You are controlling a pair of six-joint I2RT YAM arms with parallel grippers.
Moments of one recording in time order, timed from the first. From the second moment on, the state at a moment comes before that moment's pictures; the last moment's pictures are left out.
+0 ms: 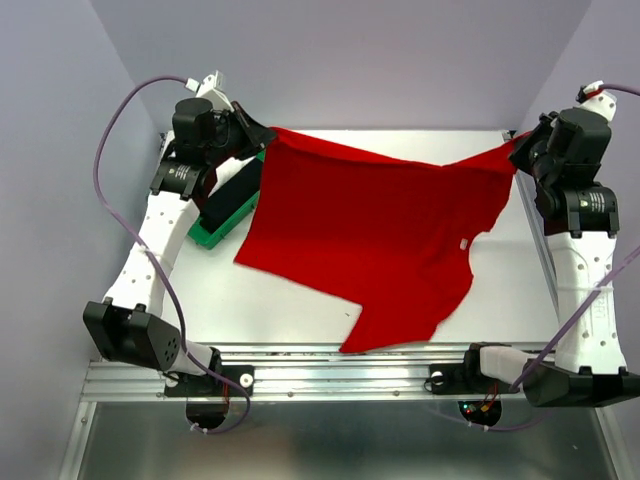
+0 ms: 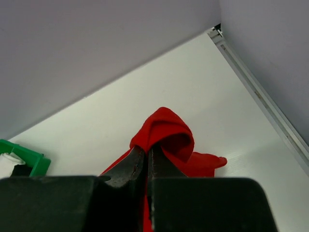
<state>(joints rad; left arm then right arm) -0.22 1.40 1.50 -0.35 0.29 -0.63 -0.03 1.19 1.62 -0.70 0.25 0.41</state>
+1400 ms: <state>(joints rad) -0.20 1.03 2.20 -0.44 0.29 -0.63 -0.03 0.86 2.37 -0.87 0.07 0.40</state>
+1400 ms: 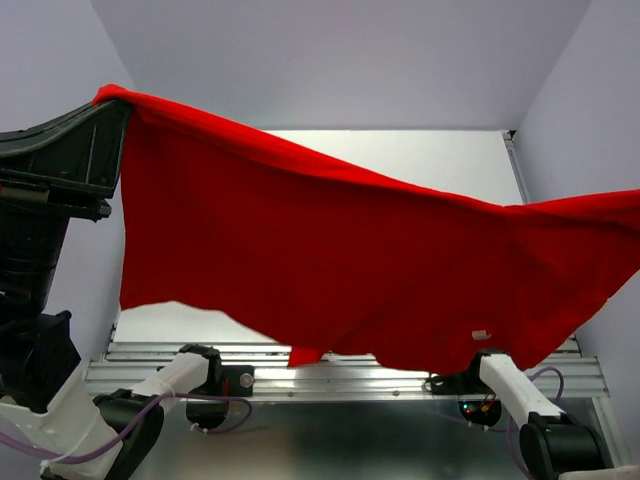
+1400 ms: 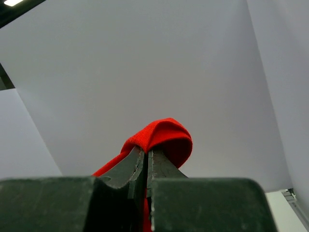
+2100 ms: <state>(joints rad) -0.22 1.36 1.52 -0.17 0.39 -0.65 -0.03 0.75 1.70 -0.93 0.28 0.42</state>
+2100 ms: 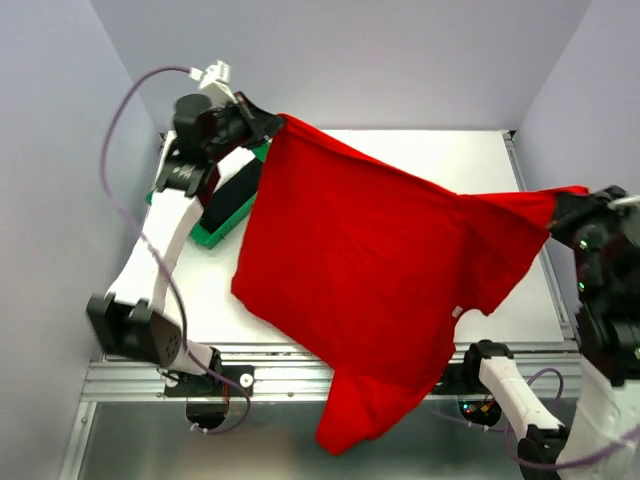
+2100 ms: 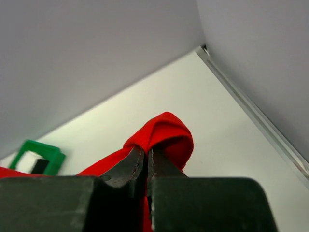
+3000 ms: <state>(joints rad) -0.32 2.65 2.42 -0.12 0.32 -0.67 -0.06 1.66 1.23 -0.36 0.56 0.34</state>
